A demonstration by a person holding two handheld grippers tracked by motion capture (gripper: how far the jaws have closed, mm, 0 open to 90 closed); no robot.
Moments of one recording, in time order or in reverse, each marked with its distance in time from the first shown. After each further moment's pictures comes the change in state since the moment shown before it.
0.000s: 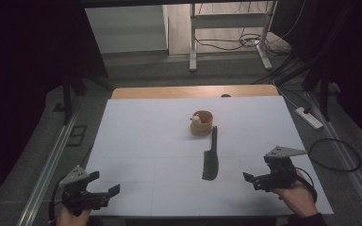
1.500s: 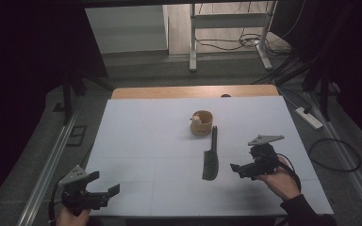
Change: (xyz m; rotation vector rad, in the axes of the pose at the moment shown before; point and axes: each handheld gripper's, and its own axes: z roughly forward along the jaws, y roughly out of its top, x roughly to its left) left arm 0.001 0.000 0.000 -0.002 -0.010 -0.006; right arm 0.003 0.033 0.040 0.081 0.012 -0.025
